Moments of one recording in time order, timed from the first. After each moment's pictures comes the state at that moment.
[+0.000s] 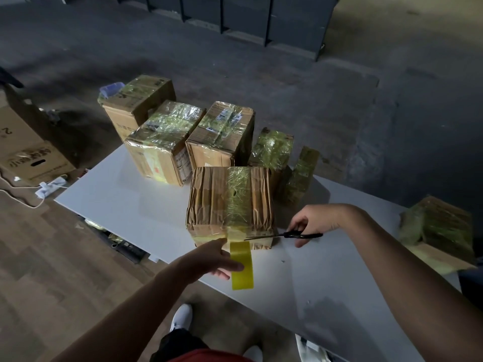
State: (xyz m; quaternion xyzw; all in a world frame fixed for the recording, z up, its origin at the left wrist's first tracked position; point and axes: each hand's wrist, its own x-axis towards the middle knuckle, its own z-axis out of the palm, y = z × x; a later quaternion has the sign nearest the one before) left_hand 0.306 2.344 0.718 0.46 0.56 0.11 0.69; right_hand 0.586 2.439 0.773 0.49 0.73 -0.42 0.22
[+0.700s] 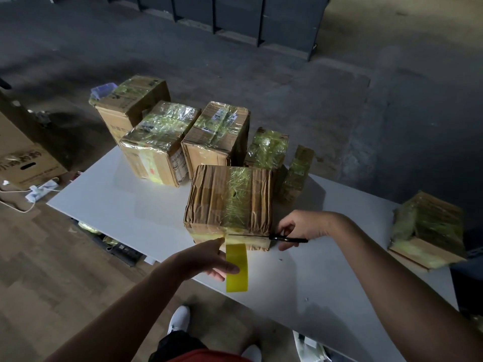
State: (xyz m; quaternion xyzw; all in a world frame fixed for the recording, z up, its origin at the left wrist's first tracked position) left_hand 0.297 2.350 0.714 0.49 0.53 0.05 0.69; right_hand 0.570 2.421 0.760 0.49 0.71 -0.49 0.15
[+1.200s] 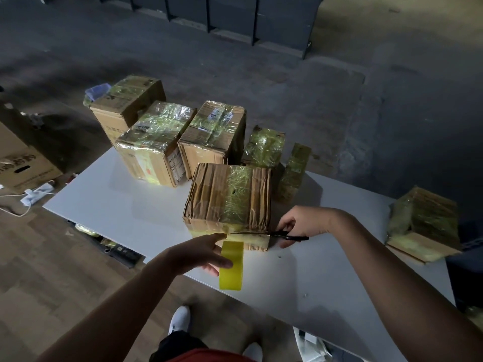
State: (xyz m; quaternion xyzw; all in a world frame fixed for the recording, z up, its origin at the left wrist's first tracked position) left_hand 0.287 2.356 0.721 0.50 0.53 0.05 0.68; right_hand 0.571 2.414 0.772 0.51 0.71 -0.46 0.14
